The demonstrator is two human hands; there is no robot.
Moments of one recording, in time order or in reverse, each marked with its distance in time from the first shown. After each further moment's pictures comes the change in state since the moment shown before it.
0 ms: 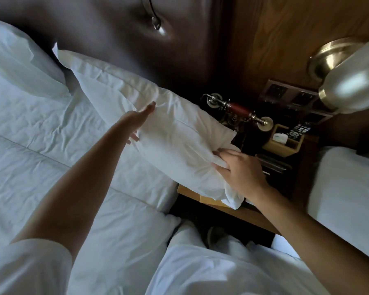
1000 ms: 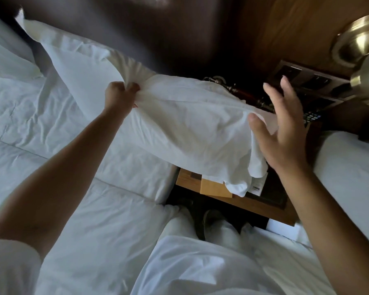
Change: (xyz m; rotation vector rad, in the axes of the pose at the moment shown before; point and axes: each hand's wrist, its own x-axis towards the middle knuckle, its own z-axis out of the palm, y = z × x) left_hand 0.052 0.005 -0.002 -0.307 0.297 0.355; right_hand 0.045 0.016 -0.040 0.196 0.379 0.194
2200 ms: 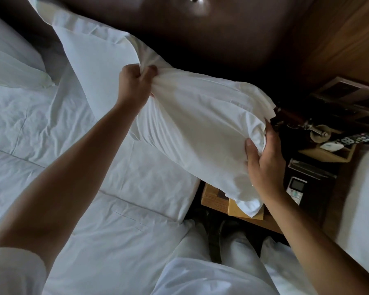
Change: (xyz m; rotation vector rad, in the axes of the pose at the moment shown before) left_hand 0.108 0.010 -0.023 -0.157 -0.082 0.204; right_hand 0.013 -0.005 0.154 0.050 0.062 0.225
